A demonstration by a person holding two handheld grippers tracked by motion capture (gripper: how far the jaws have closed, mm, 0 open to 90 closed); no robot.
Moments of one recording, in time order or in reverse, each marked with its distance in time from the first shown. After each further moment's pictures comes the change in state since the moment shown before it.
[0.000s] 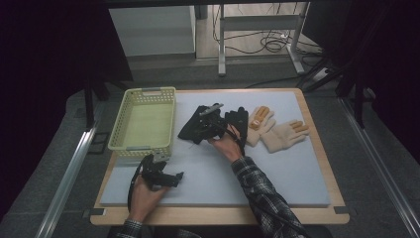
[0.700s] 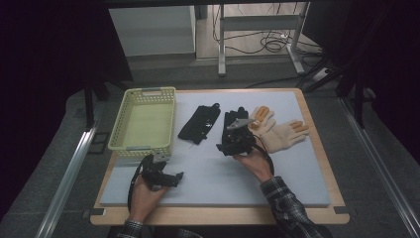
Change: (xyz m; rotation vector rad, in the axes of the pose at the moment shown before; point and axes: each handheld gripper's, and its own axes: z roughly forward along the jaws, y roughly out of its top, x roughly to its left) left arm 0.000 0.000 0.000 0.001 0.002 0.002; right arm -0.005 -0.063 -0.087 -0.041 0.022 -0.008
